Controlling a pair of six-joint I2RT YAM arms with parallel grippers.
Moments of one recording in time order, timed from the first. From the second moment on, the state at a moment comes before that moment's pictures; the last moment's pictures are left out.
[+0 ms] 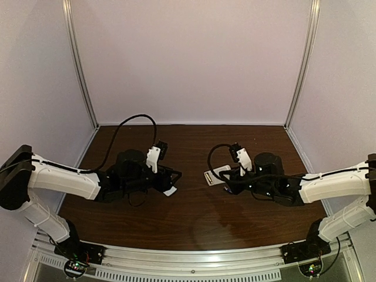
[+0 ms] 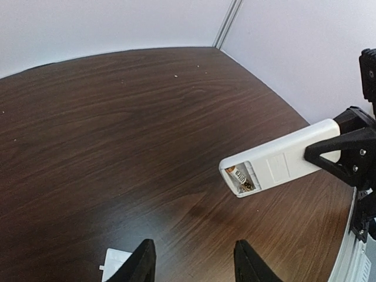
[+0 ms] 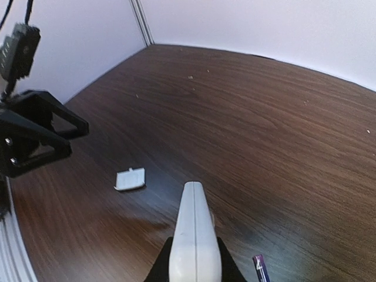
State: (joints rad) left arm -0.94 1.46 0.66 0.44 -0.04 -0.39; right arm 0.89 1.29 0.55 0.38 0.09 0.29
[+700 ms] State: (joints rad) left arm -0.91 1.58 0.60 0.49 0.04 -0.43; right arm 1.13 1.52 0.75 0.20 0.55 -0.06
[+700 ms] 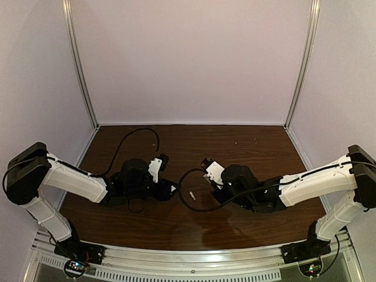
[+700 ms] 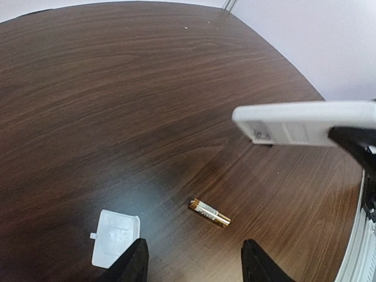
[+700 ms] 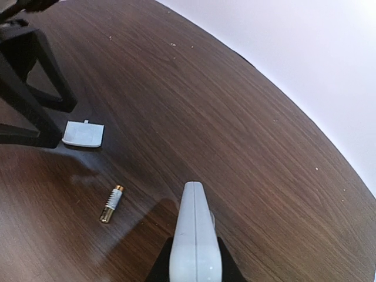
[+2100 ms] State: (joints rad) left arm -0.95 1.68 0.58 0.41 0.08 -0.56; right arm 1.01 1.04 0.54 0.20 0.19 0.37
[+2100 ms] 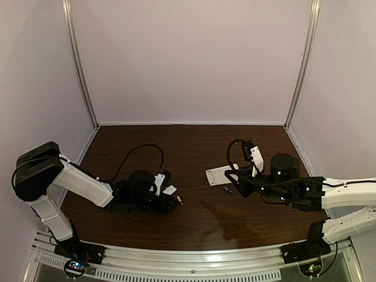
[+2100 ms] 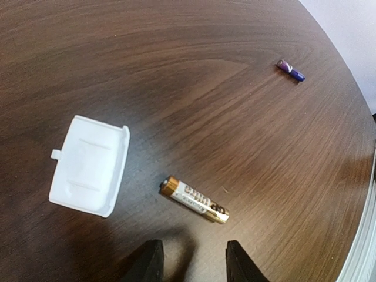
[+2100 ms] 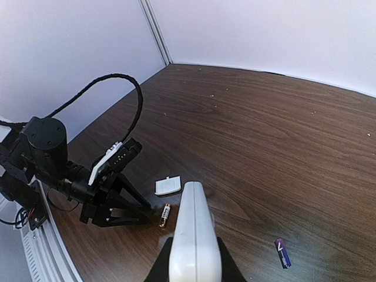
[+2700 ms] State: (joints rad) left arm -1.02 1.57 0.61 0.76 0.17 -0.41; right arm 0.99 1.03 0.41 0.48 -0.03 0.51
